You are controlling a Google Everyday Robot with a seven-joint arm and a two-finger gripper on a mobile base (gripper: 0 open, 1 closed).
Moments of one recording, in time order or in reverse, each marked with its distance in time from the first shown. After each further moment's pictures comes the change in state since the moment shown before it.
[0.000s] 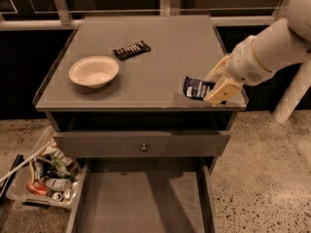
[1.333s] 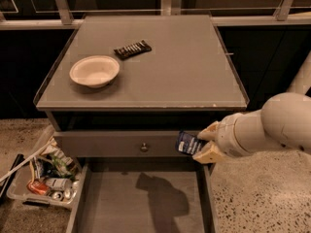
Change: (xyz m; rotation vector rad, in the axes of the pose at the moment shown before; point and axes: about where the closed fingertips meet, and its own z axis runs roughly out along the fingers) arm 0.063 0.125 0.079 0.048 0.041 0.132
